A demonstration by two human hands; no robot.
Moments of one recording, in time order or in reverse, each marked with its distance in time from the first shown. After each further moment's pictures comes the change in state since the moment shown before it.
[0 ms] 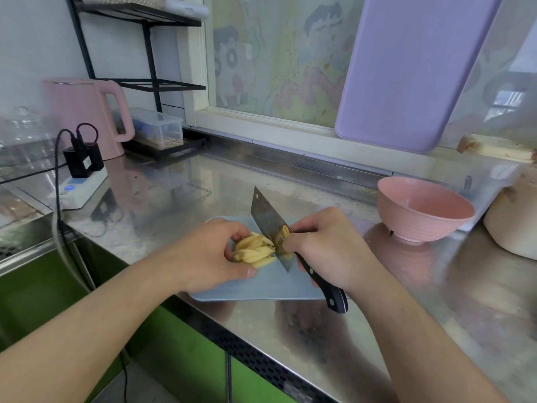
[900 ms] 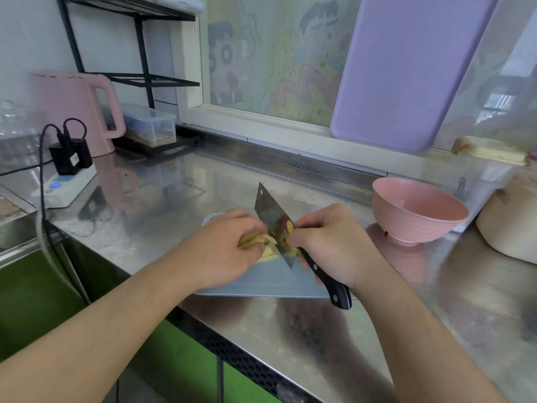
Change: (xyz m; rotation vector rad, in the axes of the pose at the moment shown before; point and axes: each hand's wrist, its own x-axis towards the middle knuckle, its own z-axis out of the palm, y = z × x) left_hand 0.023 0.011 0.018 -0.032 0.107 0.111; right_hand 0.000 -0.001 -0.013 0.018 0.023 0.024
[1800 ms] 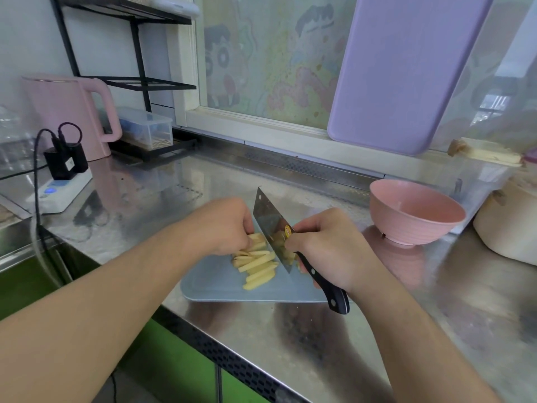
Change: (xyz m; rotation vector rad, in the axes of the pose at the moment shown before) left_hand 0.048 0.006 -0.017 0.175 -0.133 -0.212; right_hand 0.001 0.001 -0.001 -0.013 0.007 0.016
